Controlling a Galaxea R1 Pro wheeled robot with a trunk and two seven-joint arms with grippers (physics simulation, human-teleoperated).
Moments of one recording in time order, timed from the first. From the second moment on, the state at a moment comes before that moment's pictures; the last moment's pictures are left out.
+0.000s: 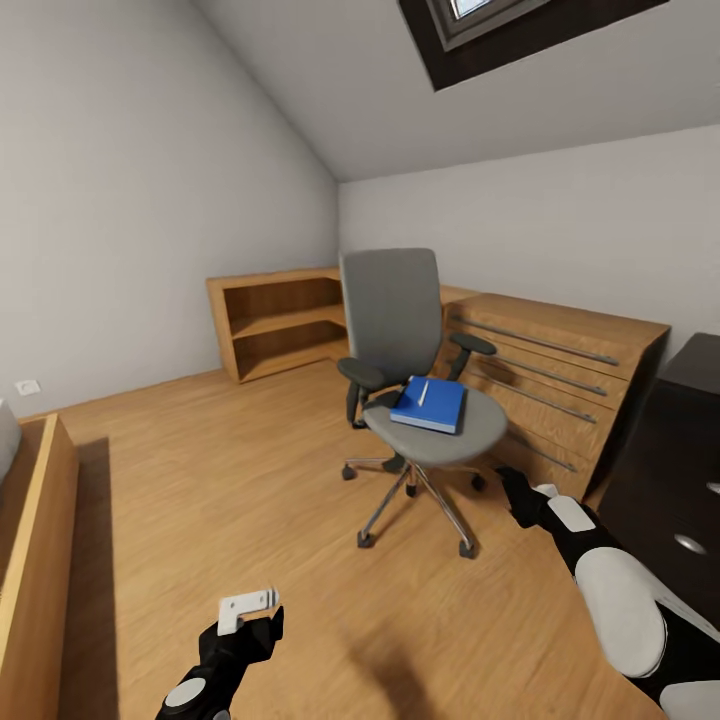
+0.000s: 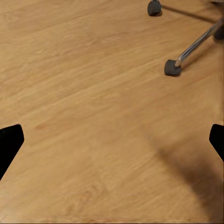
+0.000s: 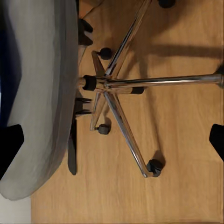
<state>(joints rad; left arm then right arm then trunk) 0.00 -0.01 -0.23 -1.48 0.30 0.44 0.36 -0.92 -0.12 -0.60 -0.32 -0.68 0.35 -0.02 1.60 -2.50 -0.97</state>
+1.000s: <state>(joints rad) 0.00 -0.01 -0.22 -1.16 0.31 0.27 0.36 -0.81 0.05 -0.59 0.00 0.07 -0.24 -0.24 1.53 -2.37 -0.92</state>
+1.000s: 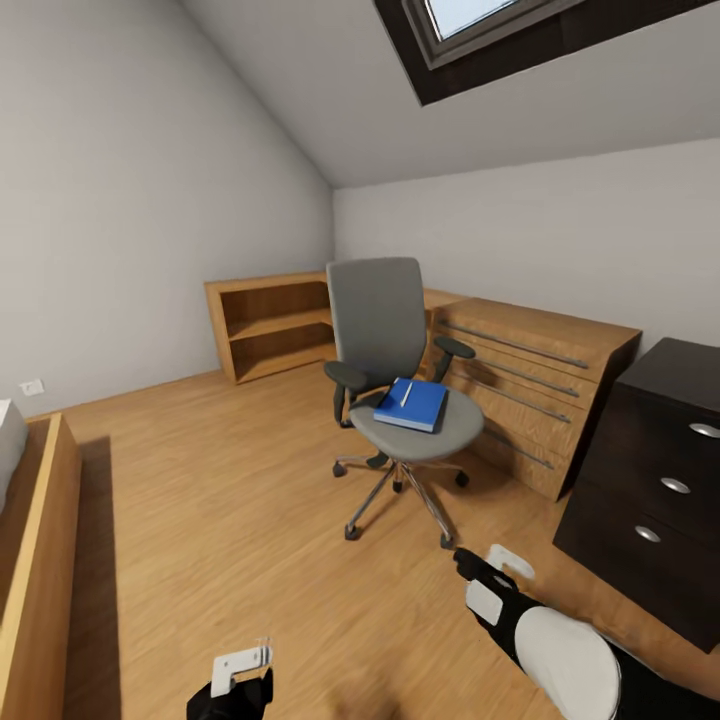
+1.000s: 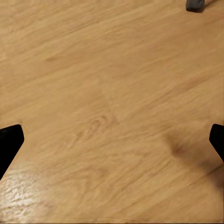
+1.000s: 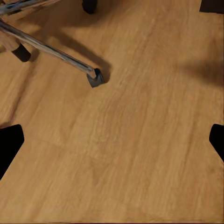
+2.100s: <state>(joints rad) 0.00 -0.03 -0.23 -0.61 0.30 0.02 0.35 -0.40 0.08 -0.59 0.02 0.34 -0.70 -0.37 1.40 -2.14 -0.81</state>
